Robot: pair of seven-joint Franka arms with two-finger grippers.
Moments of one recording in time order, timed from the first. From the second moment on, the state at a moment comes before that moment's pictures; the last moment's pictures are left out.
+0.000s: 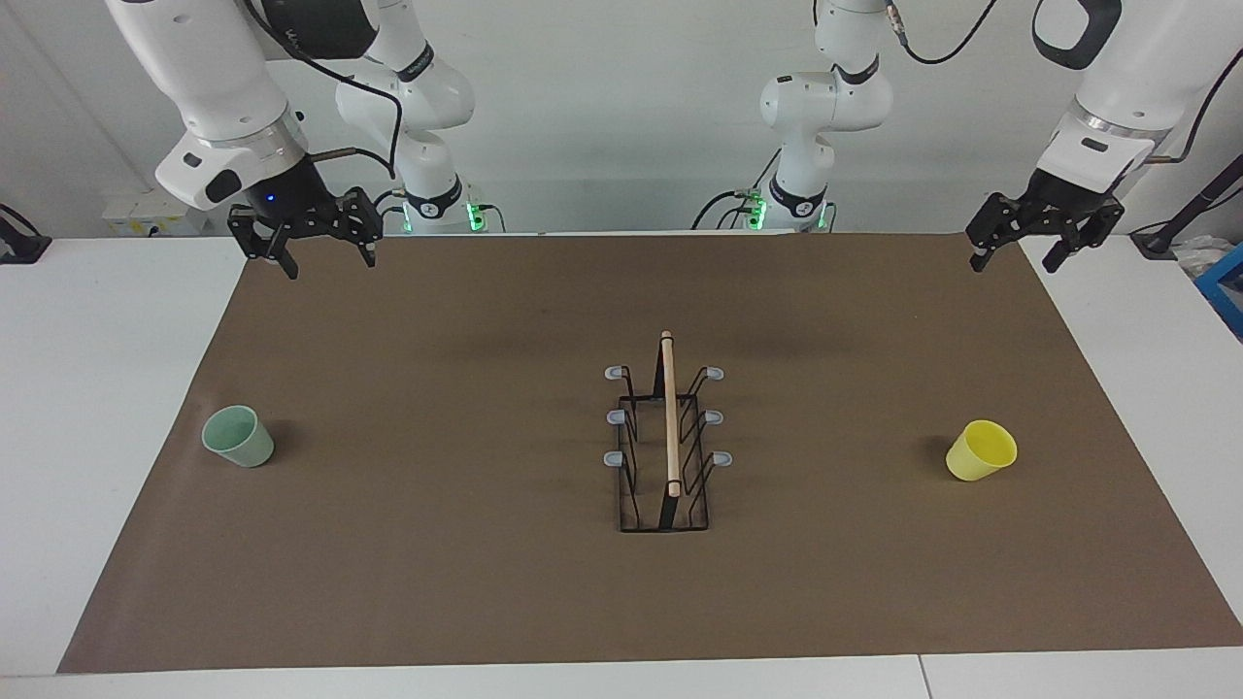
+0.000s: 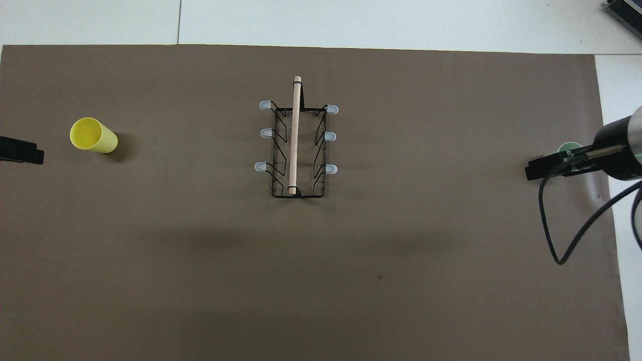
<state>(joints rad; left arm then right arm) -0.07 -0.04 0.11 -1.62 0.00 1.65 0.15 0.05 -0.03 -0.01 -1.61 0.03 1.58 -0.10</state>
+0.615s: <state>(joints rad) -0.07 -0.04 0.11 -1.62 0.00 1.65 0.15 0.05 -0.03 -0.01 -1.61 0.03 1.58 -0.10</state>
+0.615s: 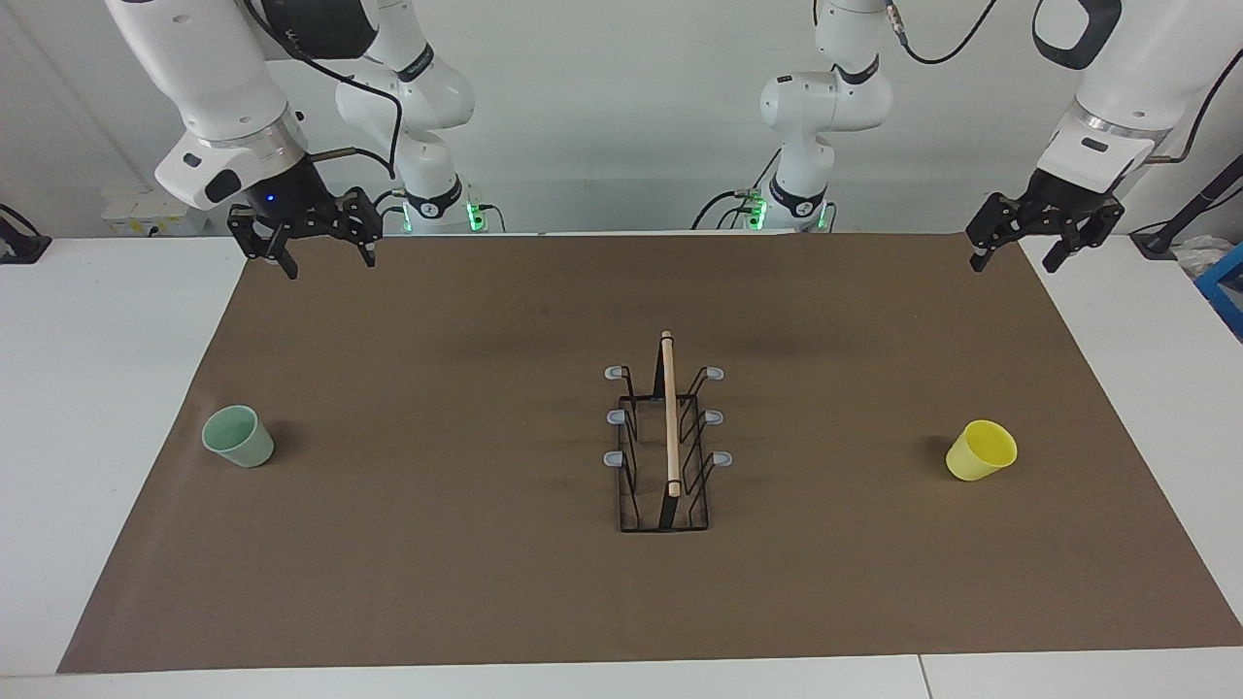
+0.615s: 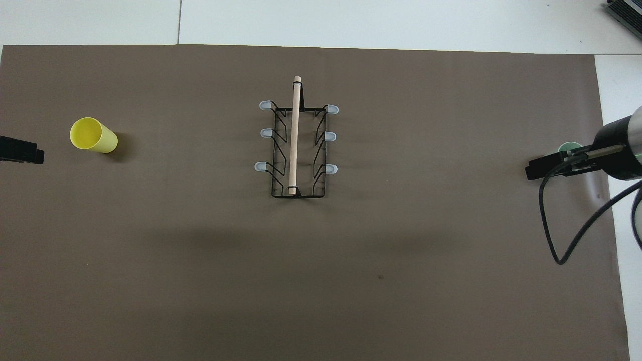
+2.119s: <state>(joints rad) -0.07 -0.04 0.11 -1.62 0.00 1.65 0.15 0.06 -0.01 -0.01 -1.61 0.02 1.60 -0.10</state>
